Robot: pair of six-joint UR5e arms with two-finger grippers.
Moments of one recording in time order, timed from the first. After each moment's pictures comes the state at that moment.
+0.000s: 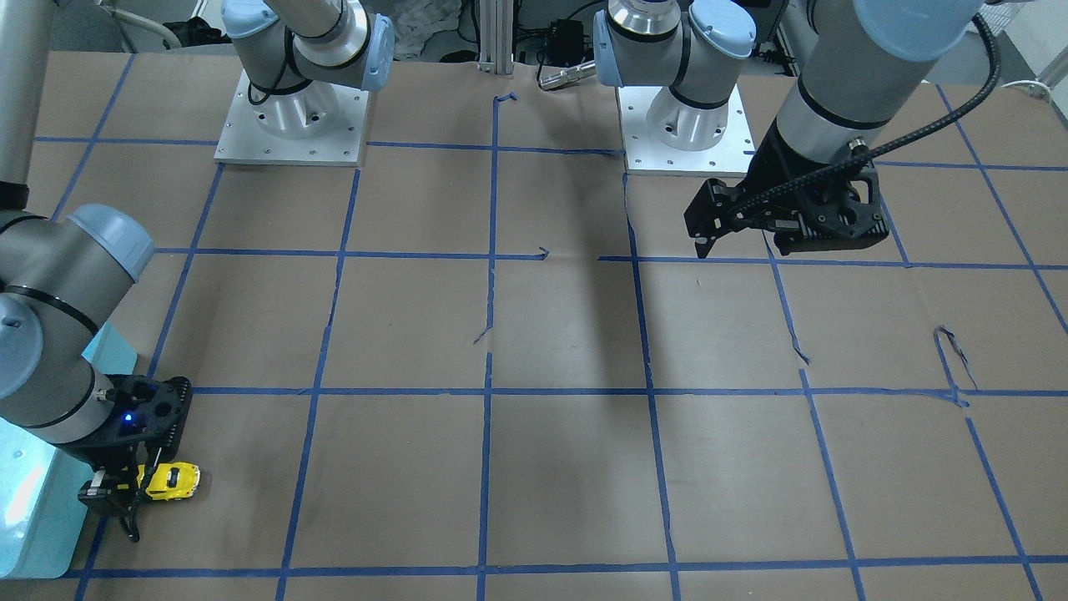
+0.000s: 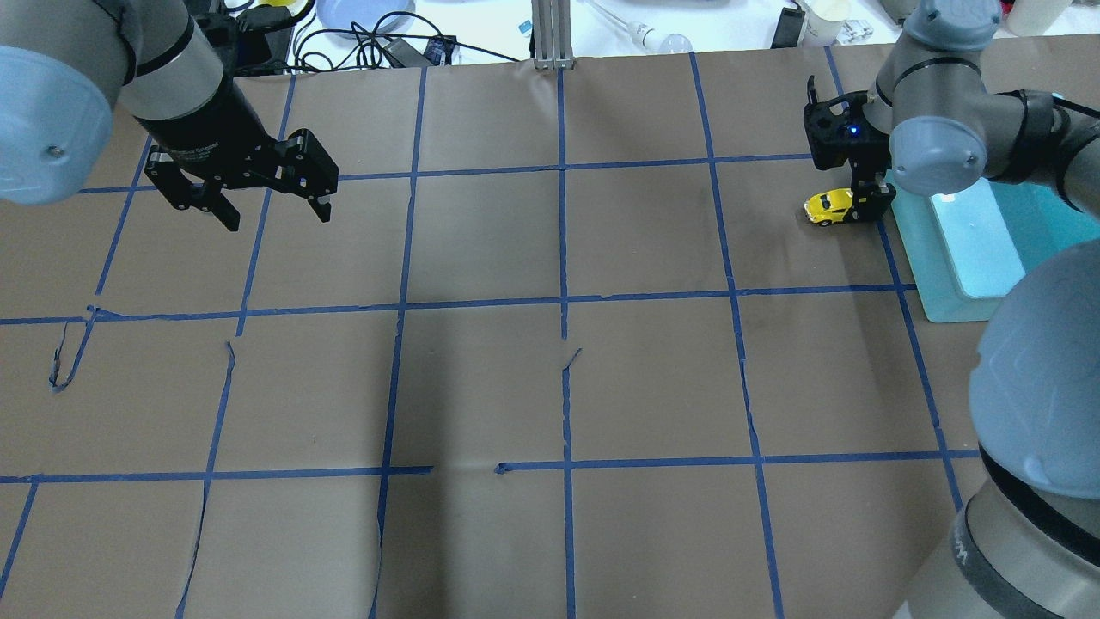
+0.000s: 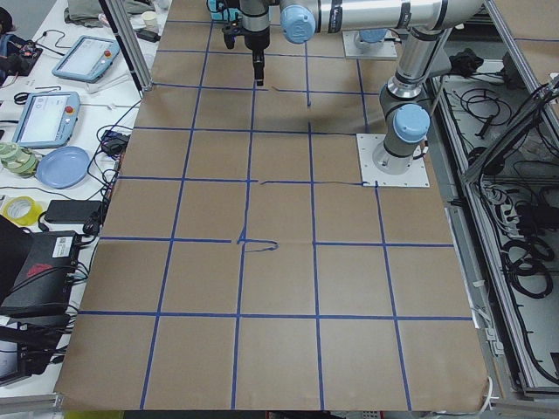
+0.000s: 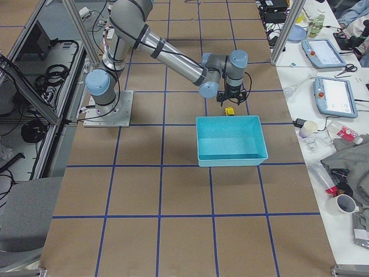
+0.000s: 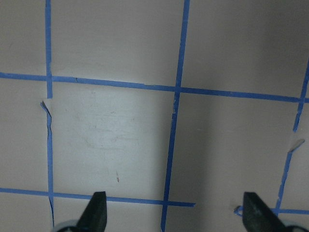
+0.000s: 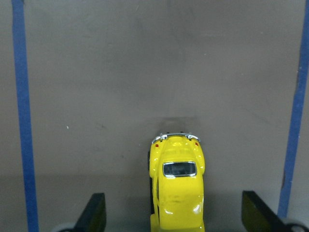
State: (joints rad) left arm -1.51 -1.60 -1.59 -1.53 1.57 -0.02; right arm 1.33 -1.04 1.61 -2.22 -1.59 -1.88
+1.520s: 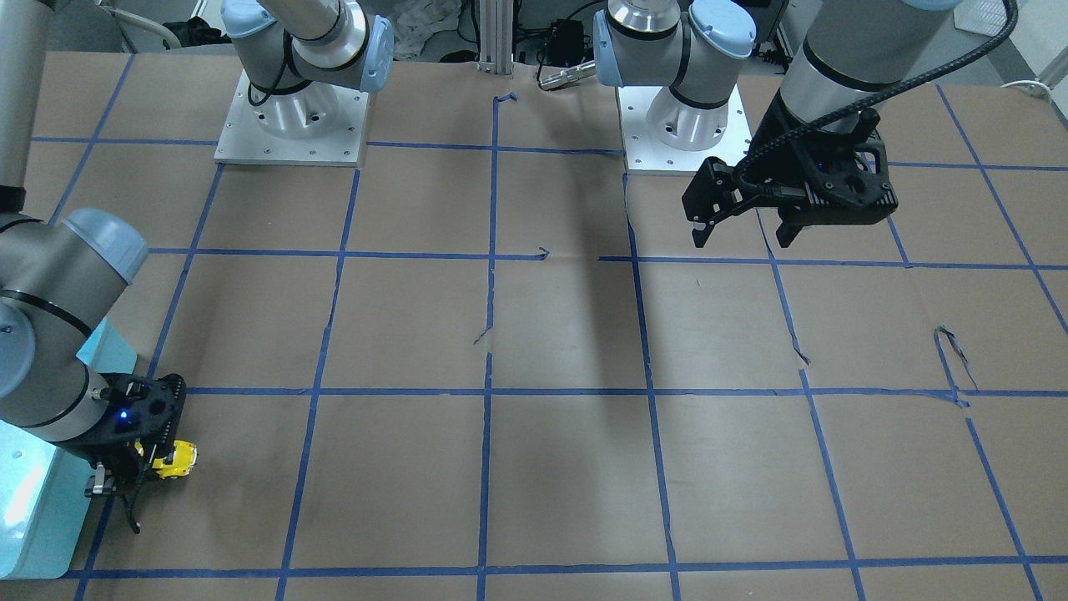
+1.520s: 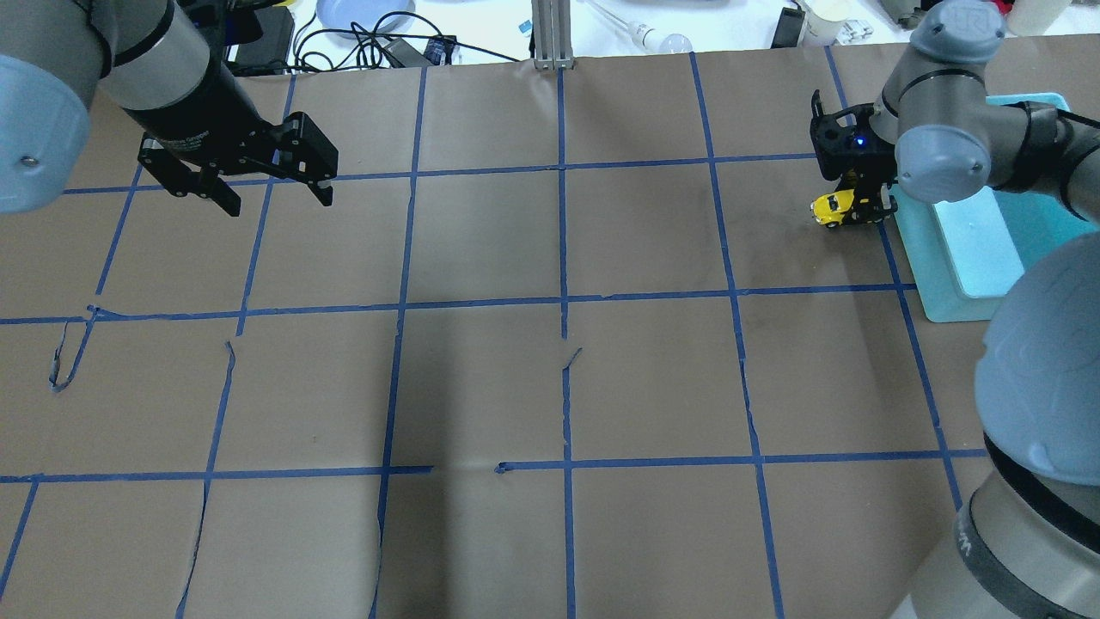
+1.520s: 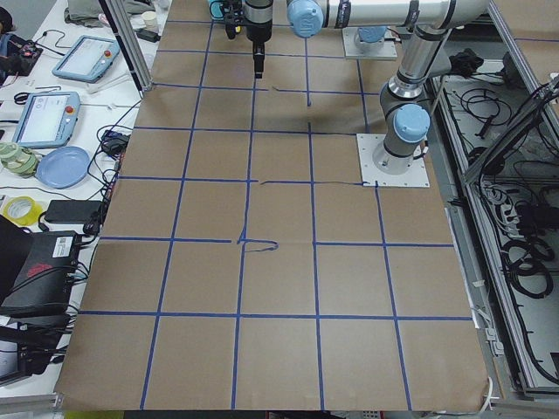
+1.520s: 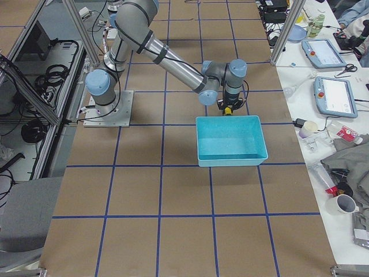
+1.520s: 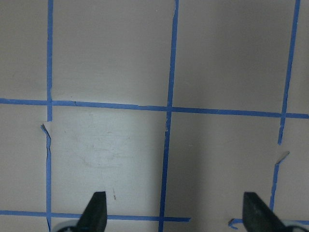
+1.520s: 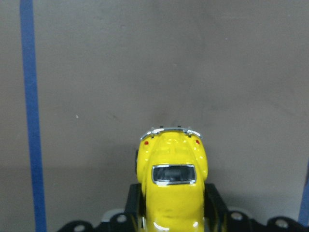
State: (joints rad) left arm -1.52 -1.57 -1.59 -1.50 1.53 -0.01; right arm 1.31 -1.07 1.61 -2.16 -1.58 -1.86
